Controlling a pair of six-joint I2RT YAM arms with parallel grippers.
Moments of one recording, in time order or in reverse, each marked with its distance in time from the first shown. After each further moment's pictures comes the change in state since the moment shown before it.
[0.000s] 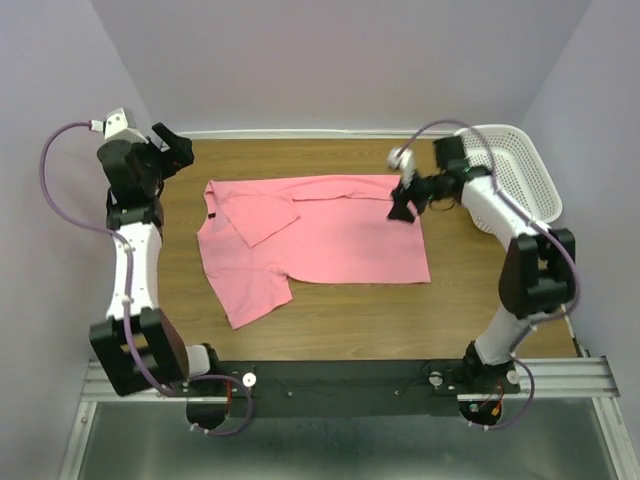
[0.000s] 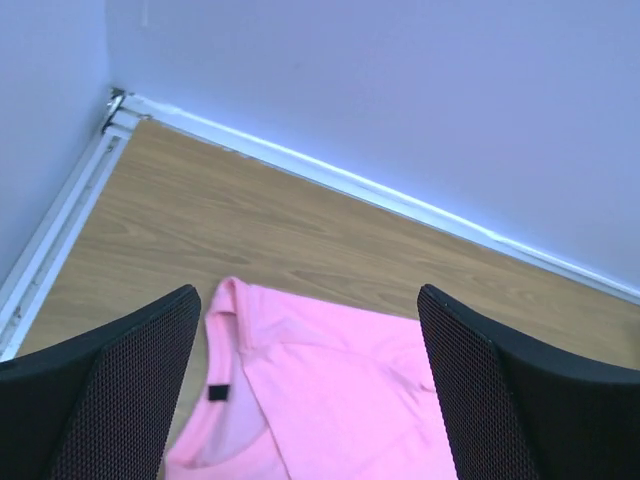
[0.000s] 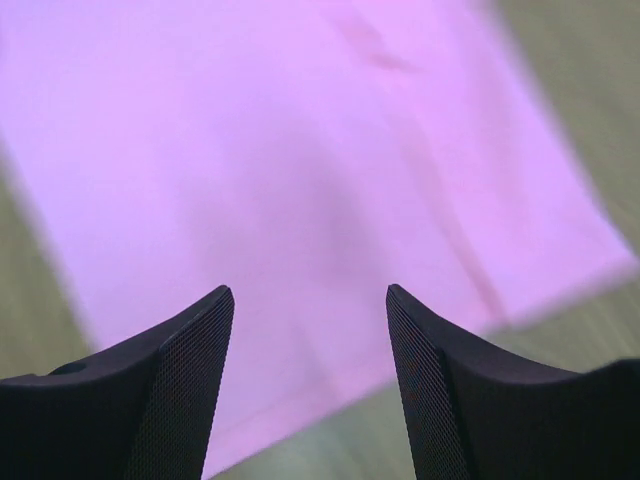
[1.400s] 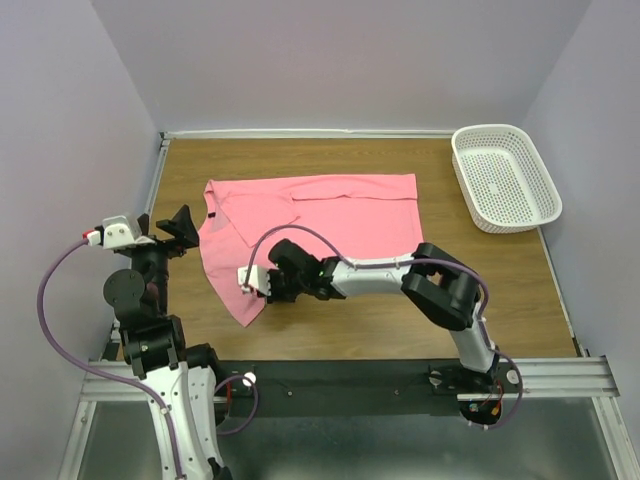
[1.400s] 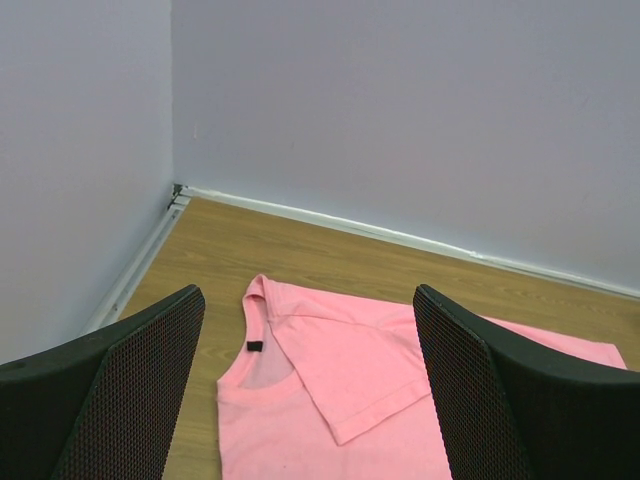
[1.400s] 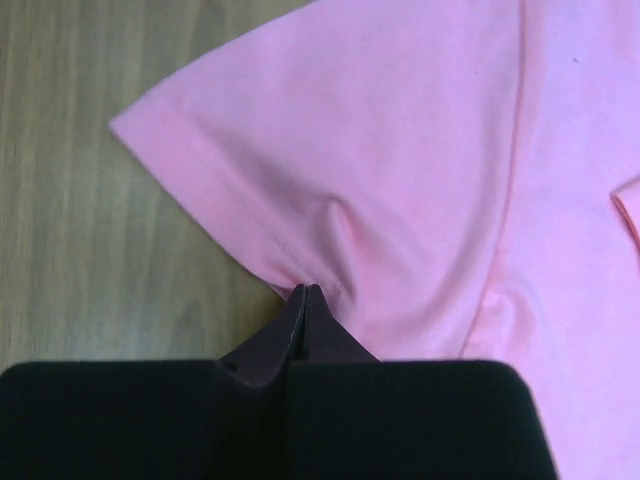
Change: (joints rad) left arm 0.038 -1.055 -0.552 -0.108 -0.010 0.101; right arm 1.082 0.196 -0.214 0.608 0.464 0.052
